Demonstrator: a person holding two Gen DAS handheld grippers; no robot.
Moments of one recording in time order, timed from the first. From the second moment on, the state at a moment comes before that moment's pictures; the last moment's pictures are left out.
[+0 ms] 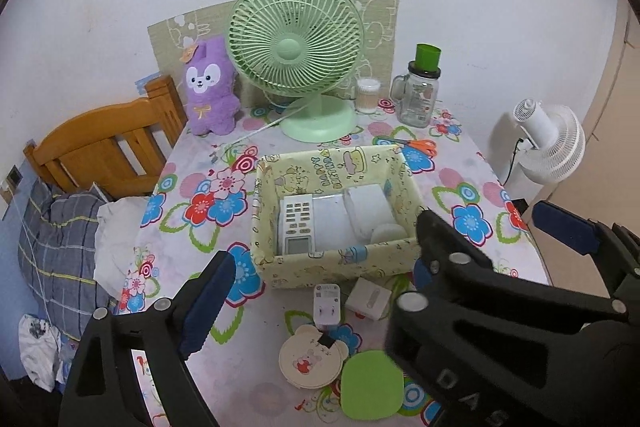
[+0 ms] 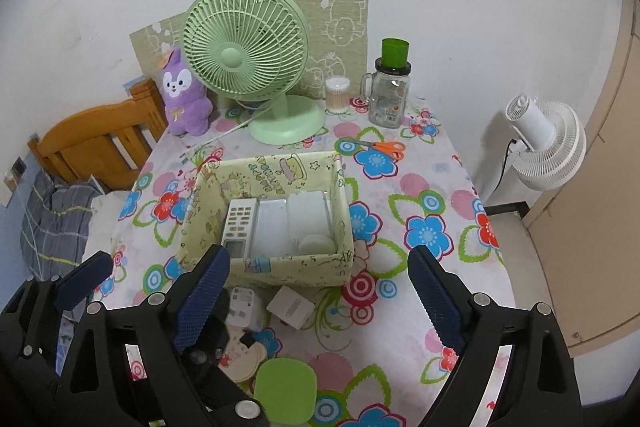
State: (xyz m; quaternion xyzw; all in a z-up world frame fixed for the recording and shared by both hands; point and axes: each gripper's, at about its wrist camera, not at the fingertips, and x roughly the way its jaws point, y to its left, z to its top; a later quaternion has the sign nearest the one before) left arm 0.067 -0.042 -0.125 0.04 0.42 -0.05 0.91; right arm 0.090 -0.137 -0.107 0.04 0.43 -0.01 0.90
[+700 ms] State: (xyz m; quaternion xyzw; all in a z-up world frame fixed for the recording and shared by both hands) left arm 0.058 -0.040 -0.159 0.03 0.43 -0.07 0.90; right arm 0.079 -0.130 -0.143 0.03 0.44 -0.01 0.90
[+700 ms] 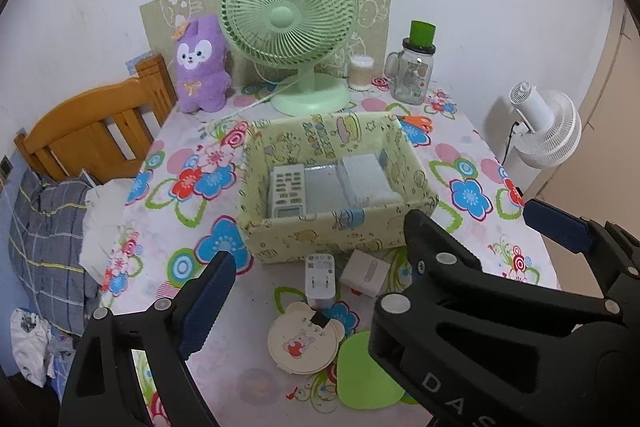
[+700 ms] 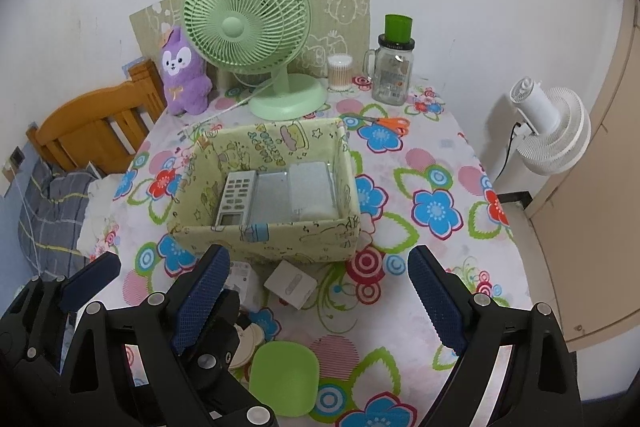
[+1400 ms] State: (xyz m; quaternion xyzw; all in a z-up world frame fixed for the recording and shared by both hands) left arm 0.050 -0.033 -0.235 0.03 0.45 -0.04 0.89; right arm 0.073 -0.123 -0.223 0.02 0.45 0.00 0.89
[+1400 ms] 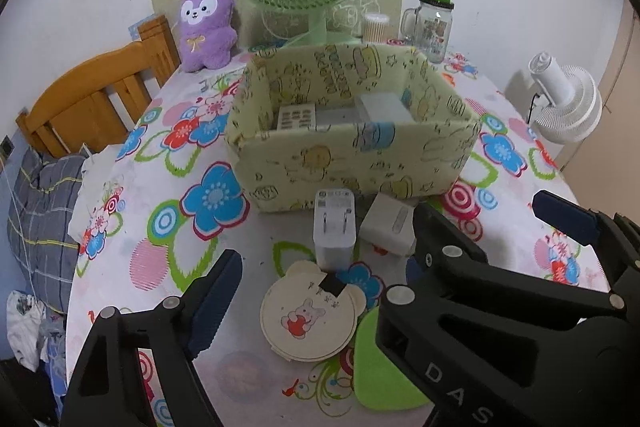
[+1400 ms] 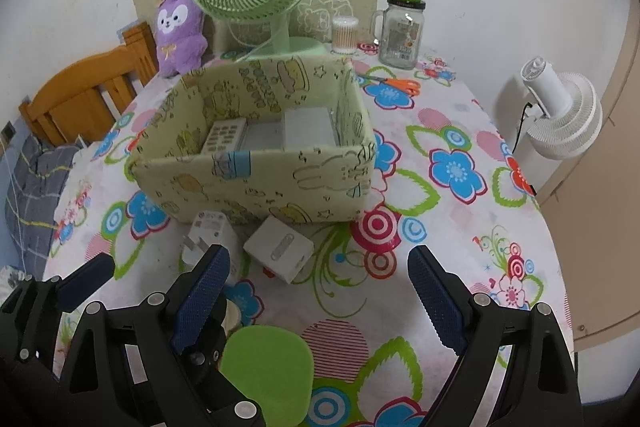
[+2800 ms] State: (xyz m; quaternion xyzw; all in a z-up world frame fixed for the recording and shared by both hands) left arm 0.062 -0.015 -0.305 0.03 0.52 -0.01 0.85; right arm 0.093 -0.100 -0.294 -0.02 0.49 0.03 0.87
